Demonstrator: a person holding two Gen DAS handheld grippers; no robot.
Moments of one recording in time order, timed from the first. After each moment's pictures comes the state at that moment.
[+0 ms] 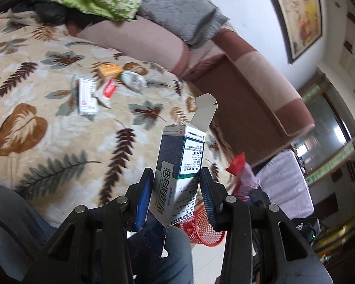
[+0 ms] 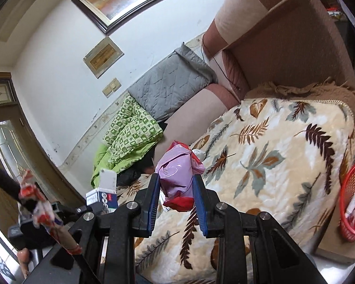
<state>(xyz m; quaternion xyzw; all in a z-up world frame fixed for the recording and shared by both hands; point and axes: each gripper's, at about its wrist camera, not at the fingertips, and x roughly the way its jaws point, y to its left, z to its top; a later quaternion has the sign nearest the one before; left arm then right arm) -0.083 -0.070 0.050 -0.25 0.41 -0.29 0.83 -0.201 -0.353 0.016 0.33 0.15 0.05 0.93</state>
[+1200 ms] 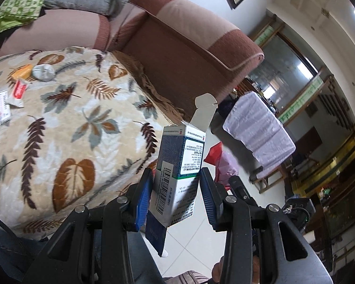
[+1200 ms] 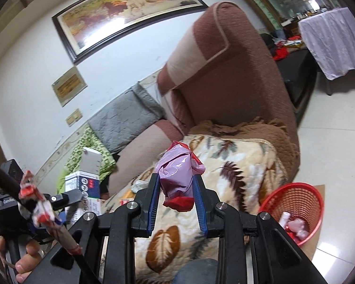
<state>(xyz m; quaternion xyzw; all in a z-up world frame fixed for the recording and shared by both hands) -0.153 -0.235 0.088 -0.13 0.43 -0.45 0.78 -0.331 -0.457 0.038 0.31 0.11 -0.11 0.94</state>
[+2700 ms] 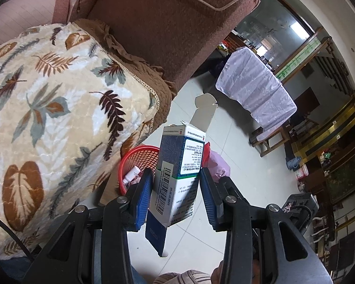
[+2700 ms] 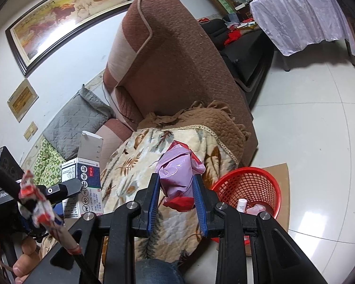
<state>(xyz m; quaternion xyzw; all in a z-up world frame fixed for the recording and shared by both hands) -0.147 -0.390 0.025 -0.04 0.49 -0.49 0.72 -0.353 -0.535 -0.025 0.37 0.16 -0.22 0.89</state>
